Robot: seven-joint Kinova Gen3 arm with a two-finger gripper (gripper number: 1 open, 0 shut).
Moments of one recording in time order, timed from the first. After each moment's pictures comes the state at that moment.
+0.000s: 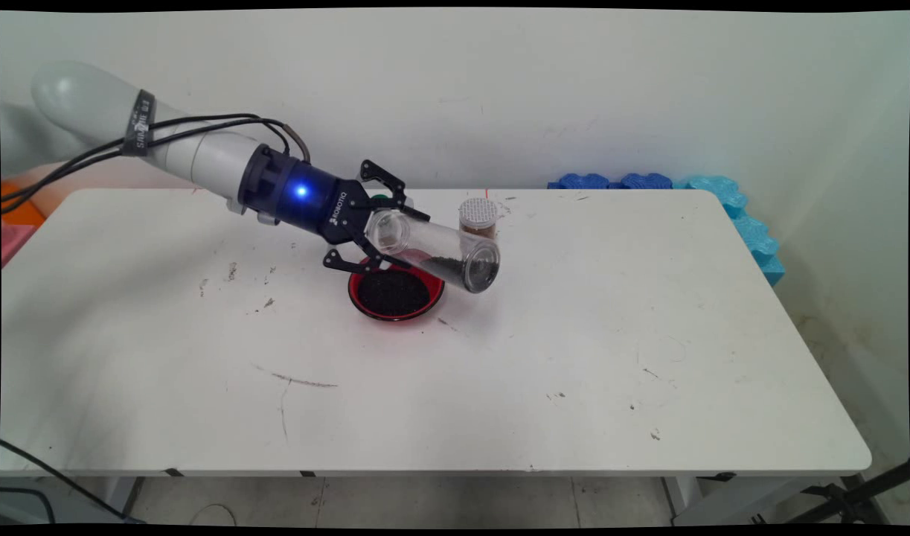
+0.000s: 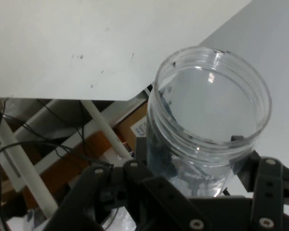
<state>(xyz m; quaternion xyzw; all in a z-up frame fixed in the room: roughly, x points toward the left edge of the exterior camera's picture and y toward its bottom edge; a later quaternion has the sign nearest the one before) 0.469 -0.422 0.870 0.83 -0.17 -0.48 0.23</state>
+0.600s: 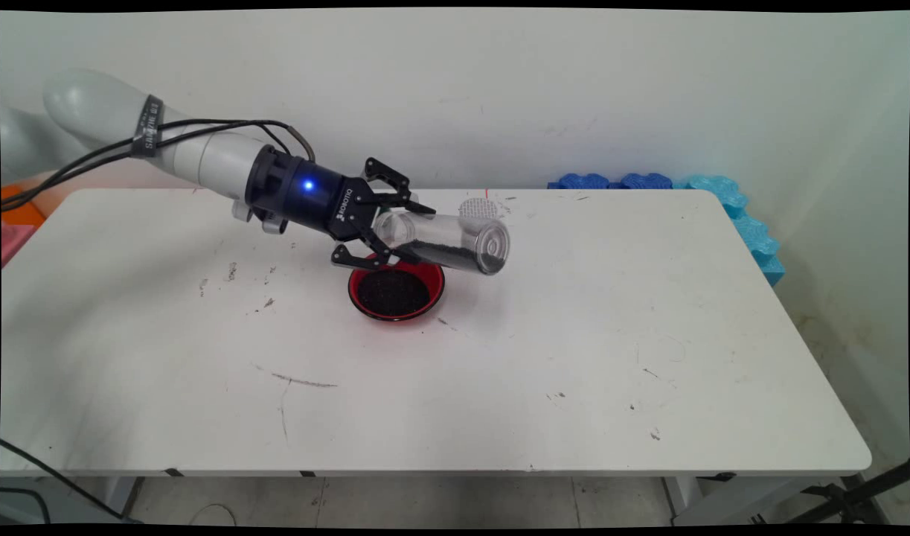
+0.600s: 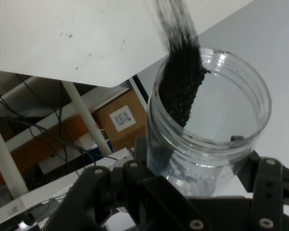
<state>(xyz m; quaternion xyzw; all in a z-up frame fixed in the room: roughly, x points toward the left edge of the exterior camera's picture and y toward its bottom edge) 0.467 -0.427 0.863 0.83 -0.10 -0.51 0.20</state>
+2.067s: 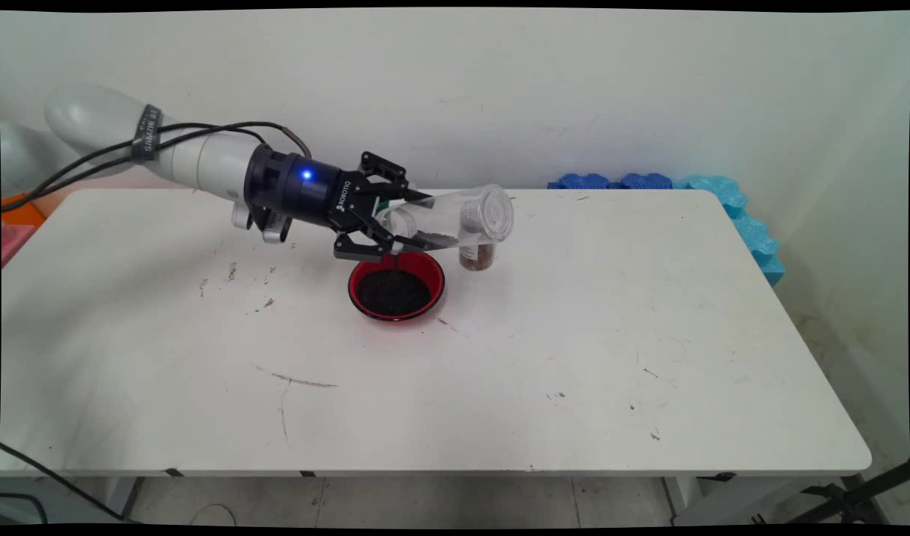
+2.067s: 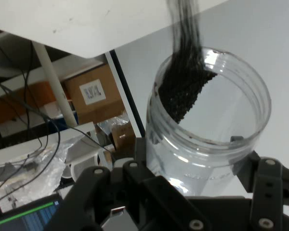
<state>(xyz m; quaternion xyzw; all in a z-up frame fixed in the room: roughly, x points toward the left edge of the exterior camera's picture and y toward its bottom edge) 0.475 -0.426 0.855 0.81 -0.03 -0.56 0.18</state>
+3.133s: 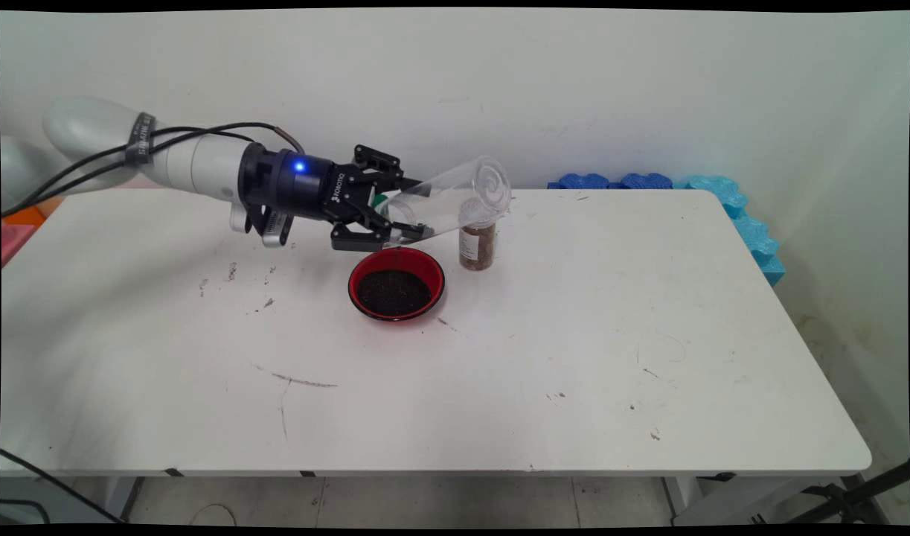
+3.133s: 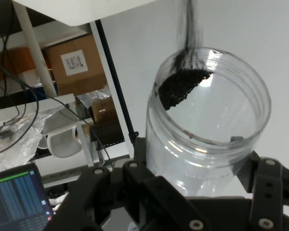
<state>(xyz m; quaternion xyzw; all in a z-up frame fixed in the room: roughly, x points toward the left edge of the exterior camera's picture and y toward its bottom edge) 0.483 -0.424 0.849 0.78 0.01 -0.60 0.17</state>
